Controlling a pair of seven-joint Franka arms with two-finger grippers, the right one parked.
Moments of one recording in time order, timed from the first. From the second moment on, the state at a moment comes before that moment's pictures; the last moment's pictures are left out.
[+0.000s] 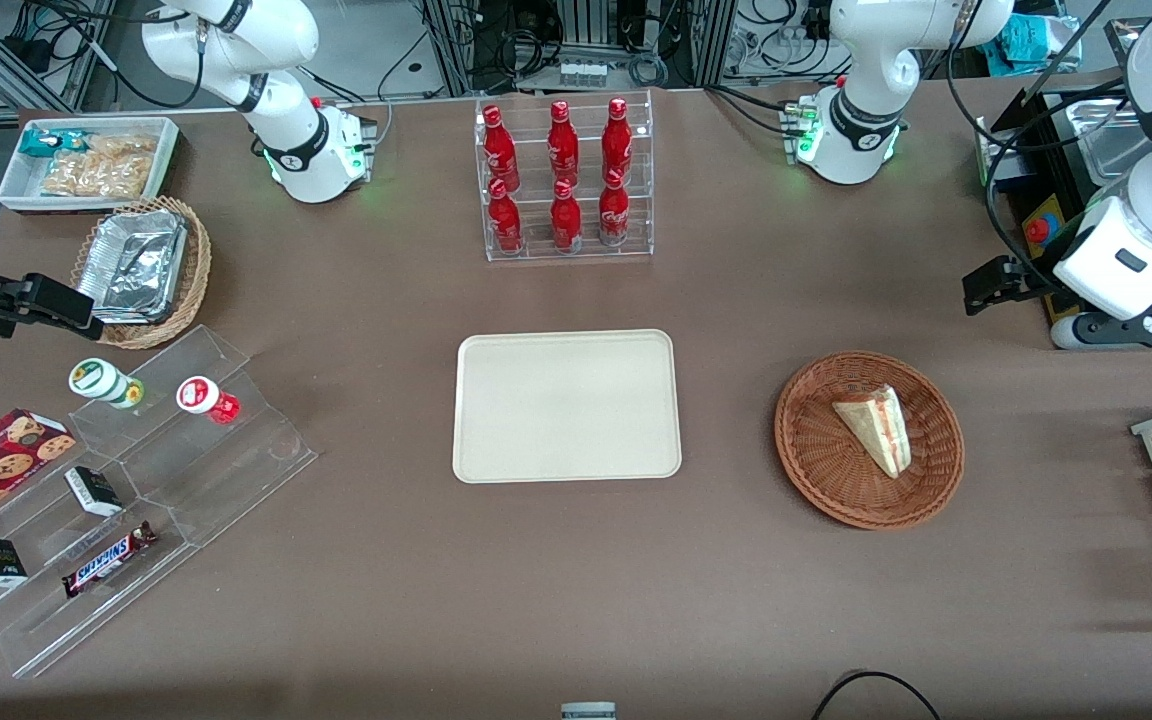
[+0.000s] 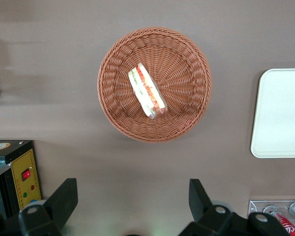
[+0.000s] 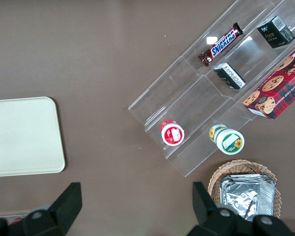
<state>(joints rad) -0.06 0.03 -0.04 -1.62 0.01 1.56 -0.10</state>
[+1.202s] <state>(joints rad) -0.06 0.16 -0.04 -1.99 0.01 2.07 -0.23</state>
